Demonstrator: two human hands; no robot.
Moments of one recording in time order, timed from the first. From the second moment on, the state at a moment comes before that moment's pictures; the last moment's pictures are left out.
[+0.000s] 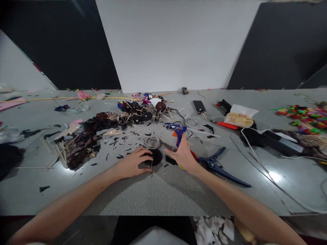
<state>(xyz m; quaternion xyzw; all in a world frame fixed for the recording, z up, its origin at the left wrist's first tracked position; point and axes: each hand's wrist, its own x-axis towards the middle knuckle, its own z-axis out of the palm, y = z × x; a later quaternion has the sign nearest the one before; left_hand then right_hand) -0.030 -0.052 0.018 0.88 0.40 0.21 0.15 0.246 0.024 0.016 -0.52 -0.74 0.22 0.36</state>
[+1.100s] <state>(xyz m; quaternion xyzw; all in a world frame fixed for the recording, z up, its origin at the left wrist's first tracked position) -0.028 -0.055 0.015 0.87 0.41 0.22 0.13 0.222 0.021 -0.011 -0.56 -0.78 0.13 0.25</state>
